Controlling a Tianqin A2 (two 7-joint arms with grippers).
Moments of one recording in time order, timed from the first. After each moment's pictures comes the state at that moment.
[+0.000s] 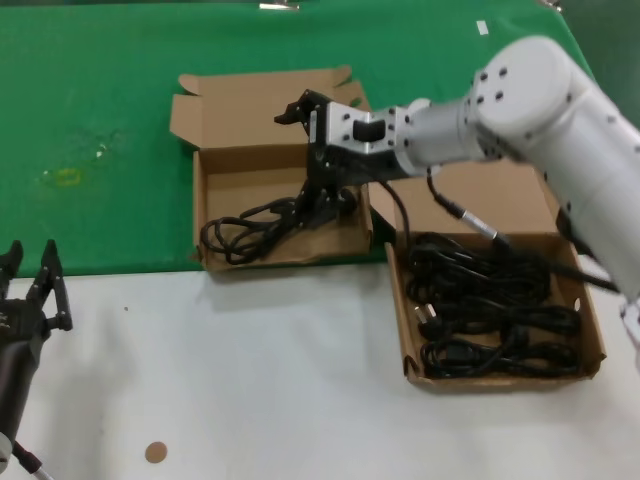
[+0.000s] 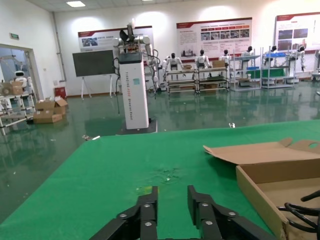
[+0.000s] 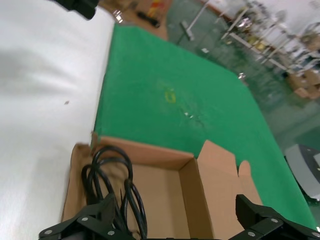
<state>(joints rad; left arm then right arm) 0.00 -0.30 1.60 -1.60 -1.80 0.00 0.00 1.18 0.18 -2.14 0.65 1.31 -0.87 -0.22</state>
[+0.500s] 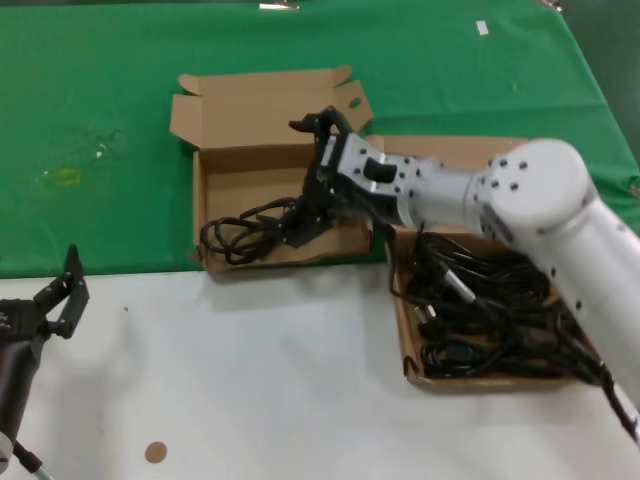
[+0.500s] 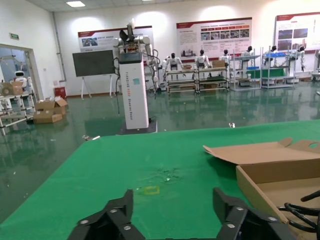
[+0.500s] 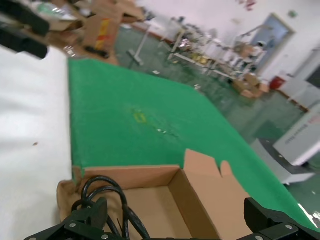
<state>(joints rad) 0.00 -0.30 1.60 -1.60 -1.80 0.00 0.00 0.91 0.21 -2.02 0.87 1.42 -0.67 -0.17</state>
